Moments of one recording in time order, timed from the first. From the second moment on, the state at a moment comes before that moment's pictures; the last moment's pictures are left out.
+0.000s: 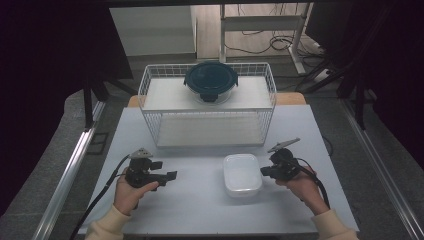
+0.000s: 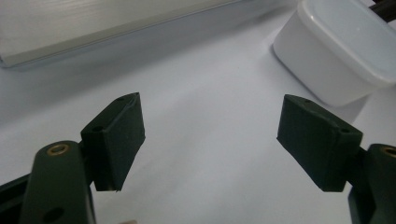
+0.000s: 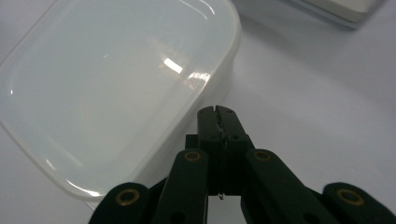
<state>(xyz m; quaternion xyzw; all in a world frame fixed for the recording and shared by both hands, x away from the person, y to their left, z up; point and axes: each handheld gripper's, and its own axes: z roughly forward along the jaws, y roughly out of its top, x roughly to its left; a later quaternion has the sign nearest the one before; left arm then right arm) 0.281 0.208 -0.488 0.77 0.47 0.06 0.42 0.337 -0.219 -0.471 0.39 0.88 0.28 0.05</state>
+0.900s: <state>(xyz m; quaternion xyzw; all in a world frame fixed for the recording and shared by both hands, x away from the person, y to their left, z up) 0.275 0.215 -0.484 0.76 0.48 0.05 0.44 0.323 -0.160 -0.474 0.33 0.88 0.33 0.05</state>
